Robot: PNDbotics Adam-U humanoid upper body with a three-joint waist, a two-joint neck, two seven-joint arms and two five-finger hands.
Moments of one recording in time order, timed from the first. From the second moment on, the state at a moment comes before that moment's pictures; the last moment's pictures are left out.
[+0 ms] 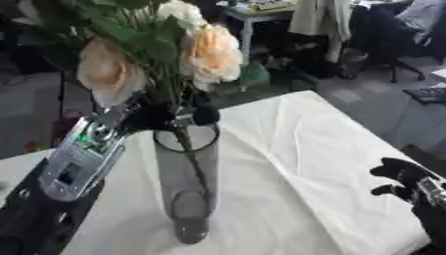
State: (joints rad) left arm -1.03 0.24 -0.33 -1.32 0.01 0.07 -0.31; right arm -0.06 -0.39 -0.19 -1.72 -0.21 -0.26 0.24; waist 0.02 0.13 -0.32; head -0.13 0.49
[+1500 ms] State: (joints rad) left arm -0.98 0.26 -0.32 -1.36 0.06 0.10 -0.31; right arm -0.06 -0.39 -0.19 -1.72 -0.22 -0.26 0.24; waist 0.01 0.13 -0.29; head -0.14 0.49
